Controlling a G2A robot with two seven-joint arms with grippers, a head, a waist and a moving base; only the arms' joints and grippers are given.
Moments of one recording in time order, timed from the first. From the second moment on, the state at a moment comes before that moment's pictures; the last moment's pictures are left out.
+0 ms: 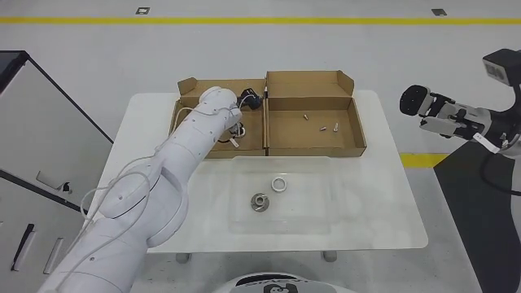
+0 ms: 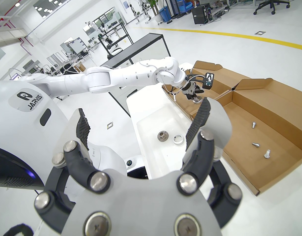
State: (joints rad) left arm 0.46 -1.61 -0.51 -0.33 1.11 -0.41 -0.80; right arm -1.42 -0.88 1.92 -1.84 0.48 -0.48 1.34
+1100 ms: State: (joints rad) left arm 0.61 -1.38 -0.84 -1.09 1.02 -0.55 -1.03; right arm -1.42 -0.88 1.92 -1.84 0.48 -0.48 1.34
